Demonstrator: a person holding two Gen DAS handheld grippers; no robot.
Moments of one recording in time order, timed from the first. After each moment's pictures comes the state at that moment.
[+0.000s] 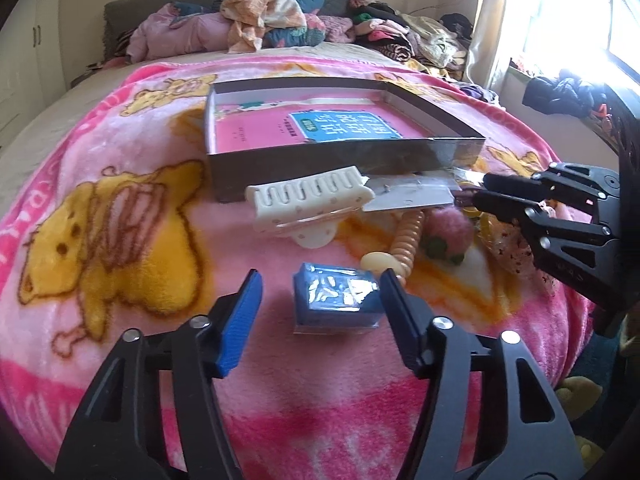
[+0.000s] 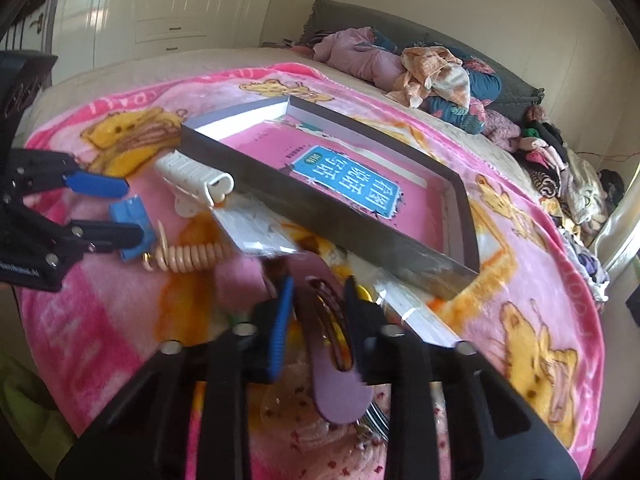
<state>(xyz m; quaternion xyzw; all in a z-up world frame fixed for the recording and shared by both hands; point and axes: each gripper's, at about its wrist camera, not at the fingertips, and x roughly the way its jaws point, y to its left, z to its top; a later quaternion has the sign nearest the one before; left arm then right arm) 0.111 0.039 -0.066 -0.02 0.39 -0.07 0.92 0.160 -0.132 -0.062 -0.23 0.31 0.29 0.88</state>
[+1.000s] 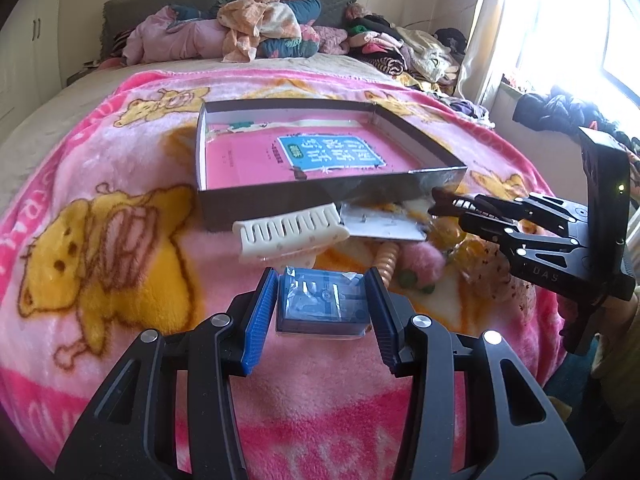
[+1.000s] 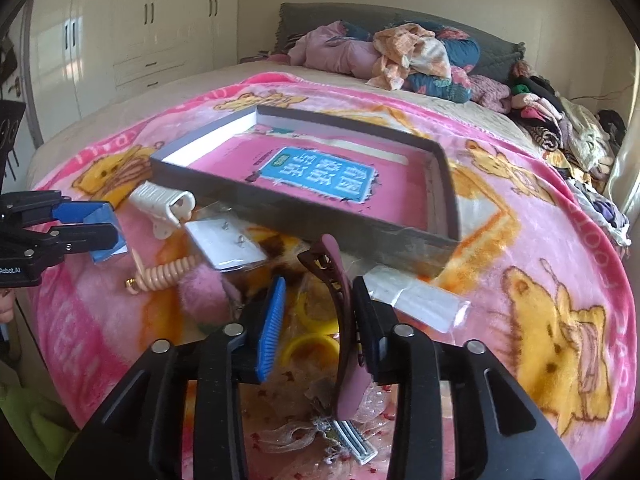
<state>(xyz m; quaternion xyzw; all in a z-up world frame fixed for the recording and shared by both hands) 0.114 0.038 -0.043 -0.05 0.37 -0.09 0.92 0.184 -0.171 -0.059 -0.14 0.33 0.27 0.90</state>
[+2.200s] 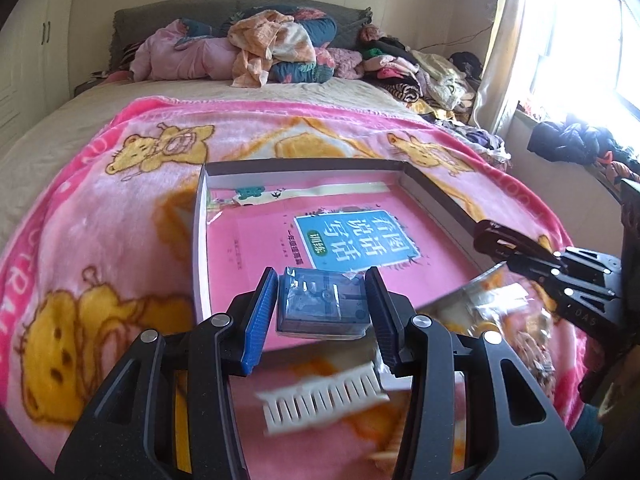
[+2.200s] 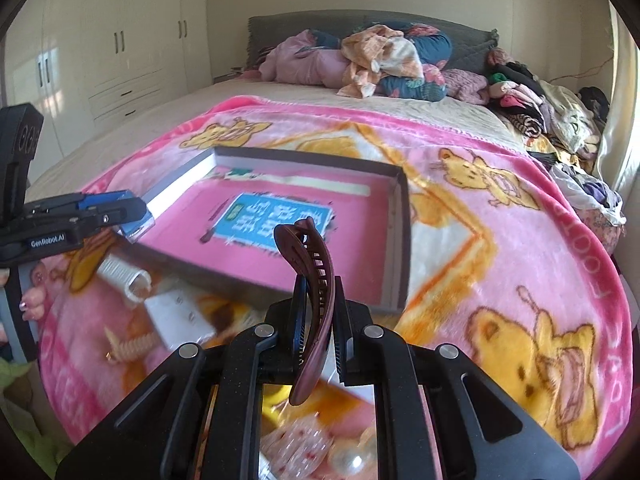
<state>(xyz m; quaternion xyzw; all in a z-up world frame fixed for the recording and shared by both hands) 0.208 0.051 -0.018 -0.06 0.34 -0.06 0.93 0.245 -0.179 -0.027 -0.09 0.34 0.24 0.90</state>
